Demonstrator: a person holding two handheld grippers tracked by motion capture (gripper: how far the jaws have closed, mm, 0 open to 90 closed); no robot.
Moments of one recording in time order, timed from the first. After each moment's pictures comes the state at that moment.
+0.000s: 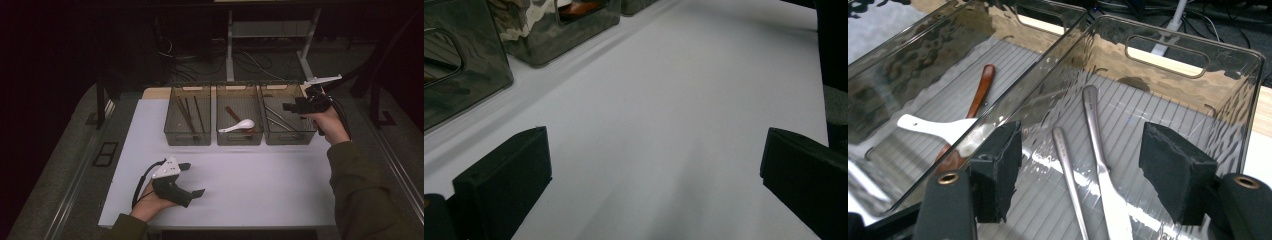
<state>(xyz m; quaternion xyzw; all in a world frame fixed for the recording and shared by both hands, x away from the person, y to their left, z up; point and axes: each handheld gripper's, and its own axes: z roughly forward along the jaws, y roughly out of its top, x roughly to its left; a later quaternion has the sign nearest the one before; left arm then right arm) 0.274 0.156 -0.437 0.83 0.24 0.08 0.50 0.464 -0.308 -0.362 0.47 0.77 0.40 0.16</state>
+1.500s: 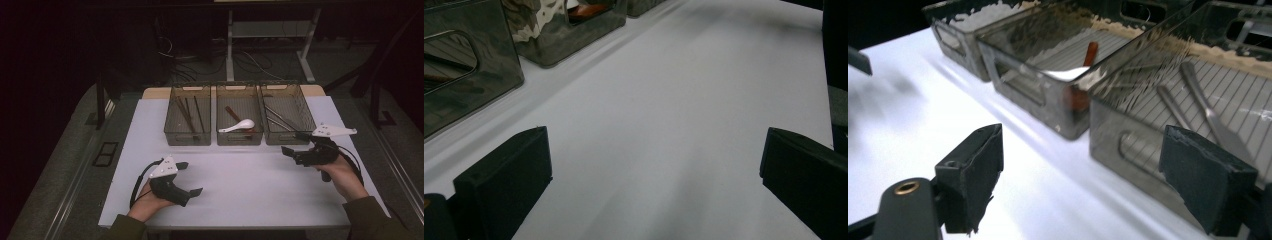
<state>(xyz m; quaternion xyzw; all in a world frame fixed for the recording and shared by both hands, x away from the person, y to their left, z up) 0.274 0.161 -0.436 0.83 0.25 0.08 0.50 0.324 -0.297 -0.402 0.38 0.77 0.49 0.16</state>
